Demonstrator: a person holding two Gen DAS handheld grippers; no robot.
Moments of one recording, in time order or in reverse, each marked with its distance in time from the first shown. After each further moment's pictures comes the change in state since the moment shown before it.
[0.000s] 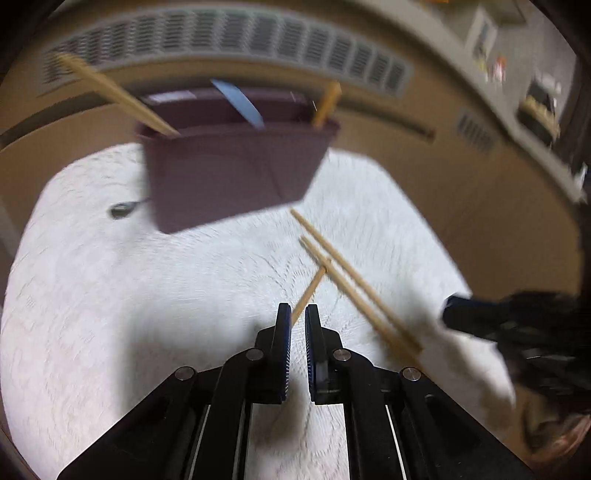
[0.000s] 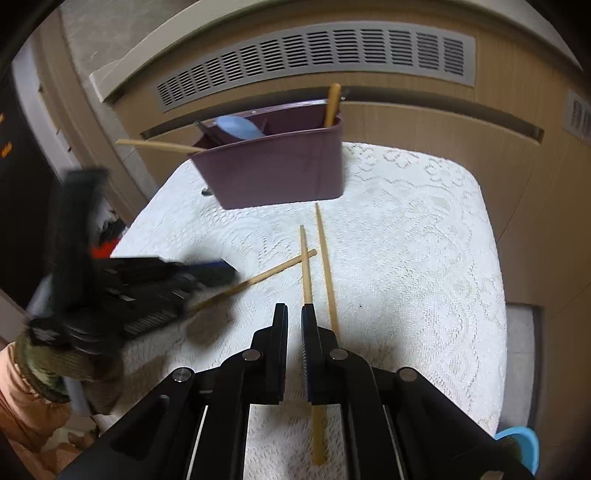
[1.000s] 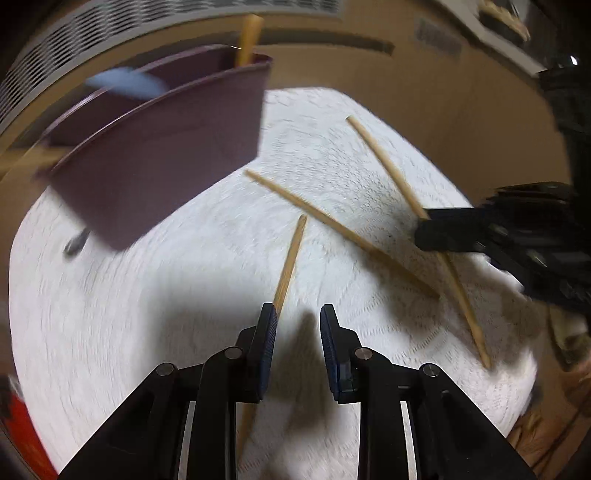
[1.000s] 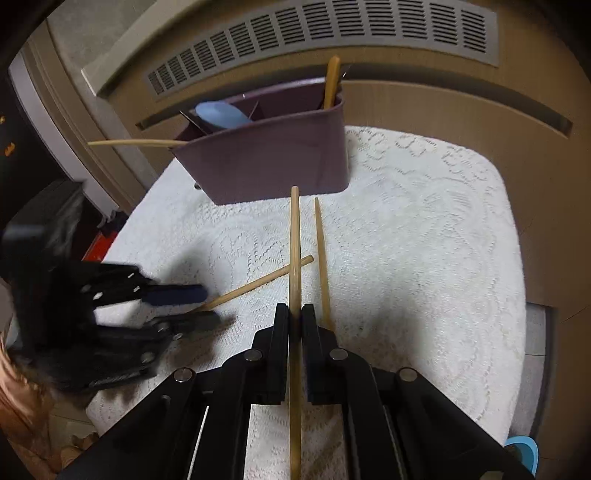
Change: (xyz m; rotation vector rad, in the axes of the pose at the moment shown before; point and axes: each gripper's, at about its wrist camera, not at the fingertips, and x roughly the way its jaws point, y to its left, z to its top) left arm 0.069 -0.022 0.020 0.339 0.304 0.003; right arm 0.028 -0.025 0.017 0.038 0.059 0.080
